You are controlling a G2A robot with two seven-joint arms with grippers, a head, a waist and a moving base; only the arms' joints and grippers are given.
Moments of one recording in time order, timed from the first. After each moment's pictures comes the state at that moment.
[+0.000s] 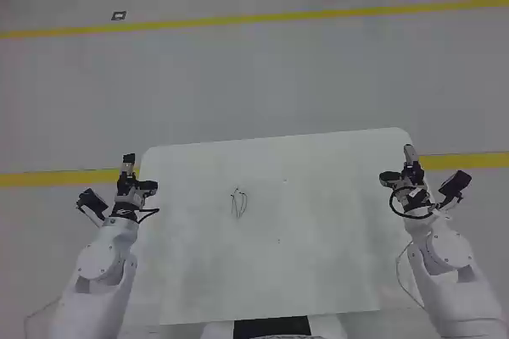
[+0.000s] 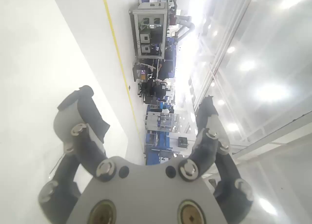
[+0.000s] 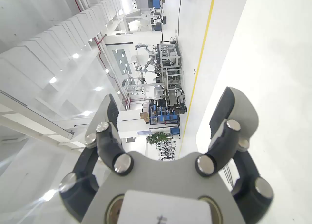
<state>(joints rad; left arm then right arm) 1.73 -1.15 -1.60 -1.80 -0.42 0.00 0.00 -1.73 -1.15 1.60 -1.80 0.42 0.00 0.00</state>
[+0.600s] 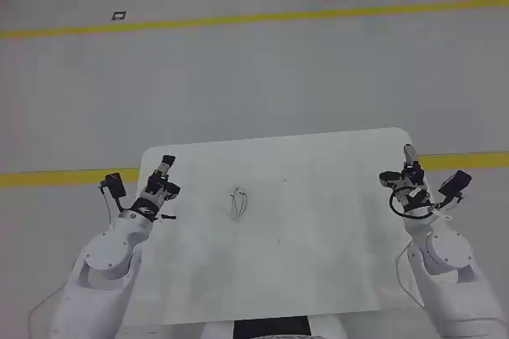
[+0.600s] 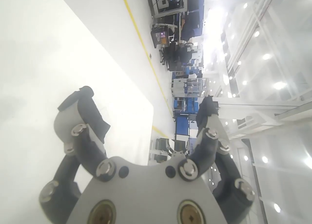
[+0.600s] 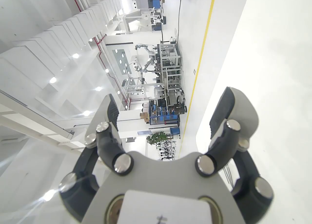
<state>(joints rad) 1.69 -1.13 -1.55 -1.86 -0.18 0.14 -0.24 -1.73 -1.15 1.60 -1.80 0.42 0.00 0.00</state>
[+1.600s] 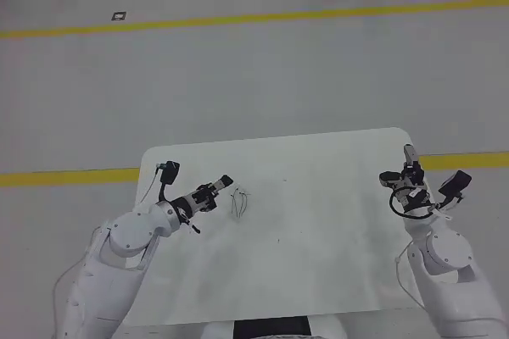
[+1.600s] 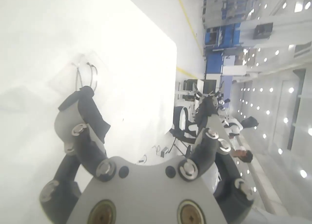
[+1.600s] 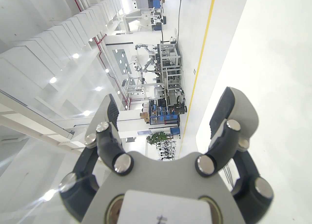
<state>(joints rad) 1.47 -1.10 -1.36 -1.81 0.09 0.23 -0.76 -1.73 -1.15 1.60 -1.80 0.42 0.00 0.00</state>
